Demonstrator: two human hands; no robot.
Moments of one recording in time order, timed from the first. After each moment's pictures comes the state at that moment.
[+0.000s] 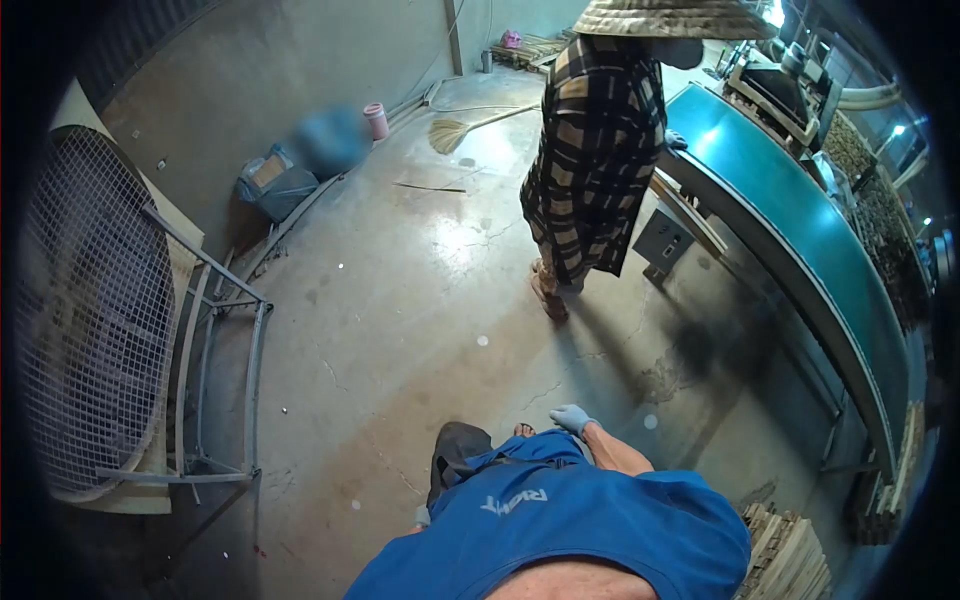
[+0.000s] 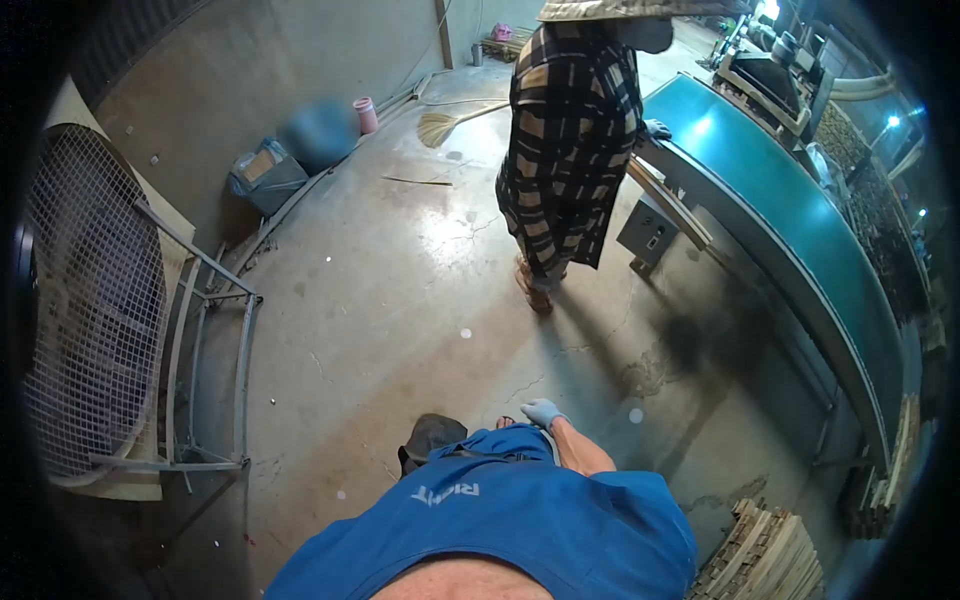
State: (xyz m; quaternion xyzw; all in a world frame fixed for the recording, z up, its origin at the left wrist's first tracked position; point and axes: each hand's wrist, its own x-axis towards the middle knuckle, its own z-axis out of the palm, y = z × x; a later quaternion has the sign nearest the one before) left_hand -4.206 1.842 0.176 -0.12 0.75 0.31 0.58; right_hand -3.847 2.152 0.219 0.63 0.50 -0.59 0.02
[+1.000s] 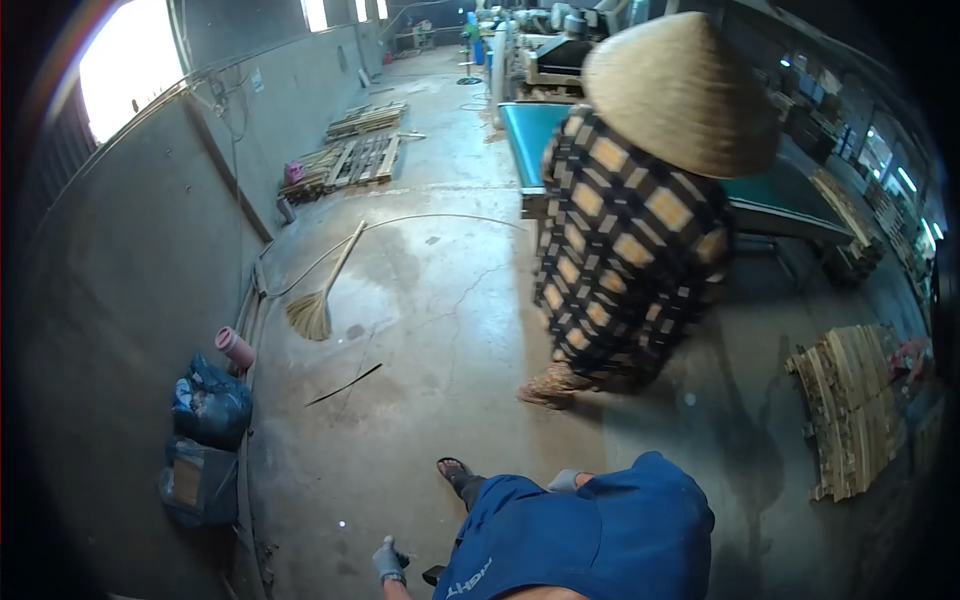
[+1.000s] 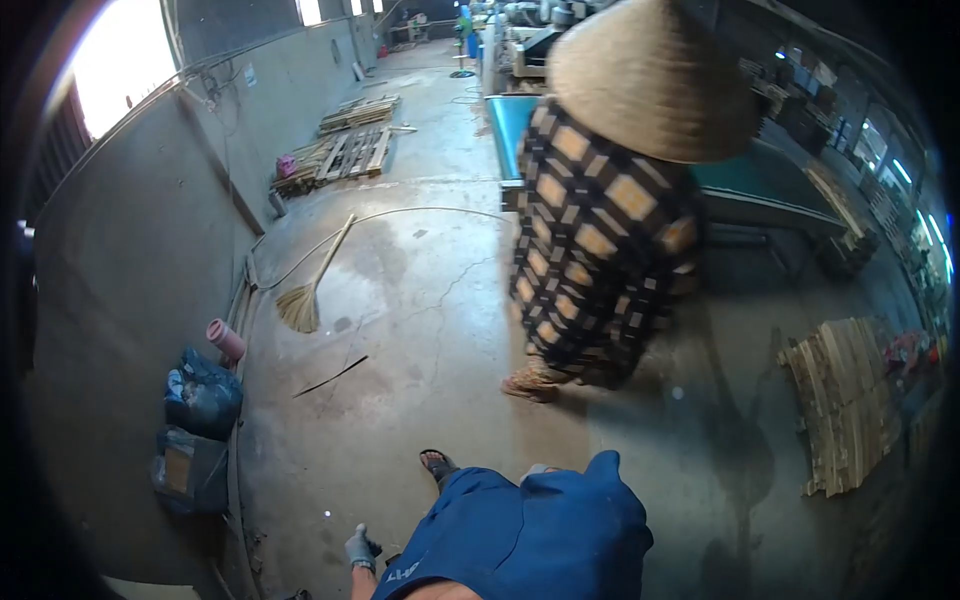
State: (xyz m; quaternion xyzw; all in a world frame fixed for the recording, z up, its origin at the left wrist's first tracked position) left_hand -4.673 2.565 0.215 0.20 0.75 0.30 0.55; right_hand -4.143 2.452 0.010 0.50 0.76 -0.36 0.21
